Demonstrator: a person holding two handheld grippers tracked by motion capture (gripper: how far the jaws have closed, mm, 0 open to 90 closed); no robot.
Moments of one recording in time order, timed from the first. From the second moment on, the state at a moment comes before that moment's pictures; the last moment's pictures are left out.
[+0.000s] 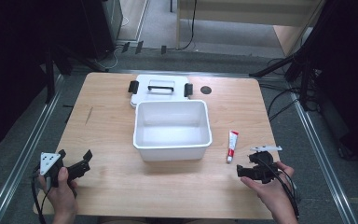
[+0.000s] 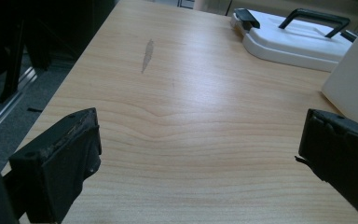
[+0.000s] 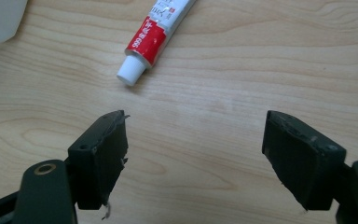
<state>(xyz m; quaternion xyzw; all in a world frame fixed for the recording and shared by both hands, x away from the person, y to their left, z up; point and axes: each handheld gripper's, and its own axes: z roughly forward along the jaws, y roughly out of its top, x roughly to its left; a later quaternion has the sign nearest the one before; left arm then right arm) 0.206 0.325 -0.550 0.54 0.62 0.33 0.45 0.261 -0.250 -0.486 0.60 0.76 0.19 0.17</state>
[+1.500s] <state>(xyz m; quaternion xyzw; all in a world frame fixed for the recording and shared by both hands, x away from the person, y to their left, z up) 0.212 0.319 -0.552 0.56 0.61 0.33 0.45 0.396 -0.204 -0.503 0.70 0.71 -0.01 -0.02</state>
